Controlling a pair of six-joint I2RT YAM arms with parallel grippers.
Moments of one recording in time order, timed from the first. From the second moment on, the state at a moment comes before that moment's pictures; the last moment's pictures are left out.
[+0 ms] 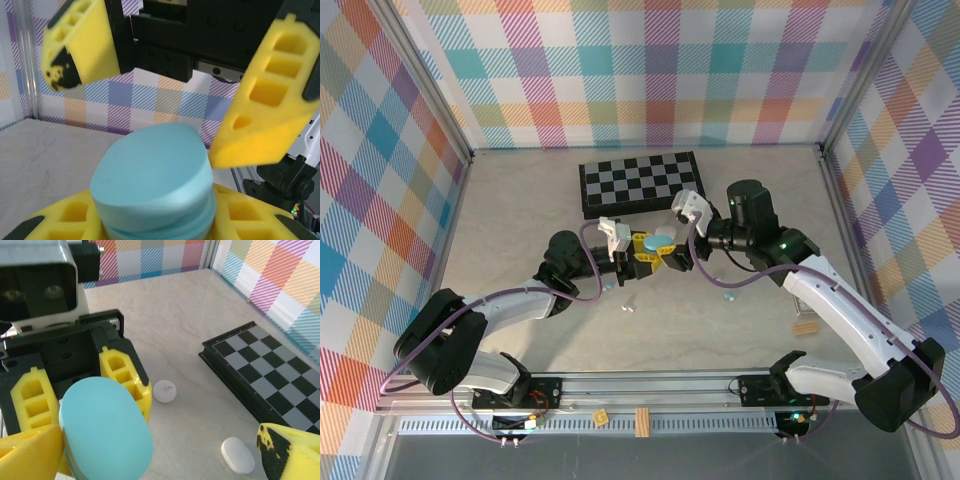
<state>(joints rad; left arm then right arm) -0.64 1.39 0.58 0.94 0.77 -0.18 0.58 1.15 1.10 -0.44 -0.49 -0.37</state>
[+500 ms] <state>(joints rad) -0.65 1.36 0.58 0.94 0.84 -0.18 0.57 1.18 1.13 -0.43 -0.48 -0.43</state>
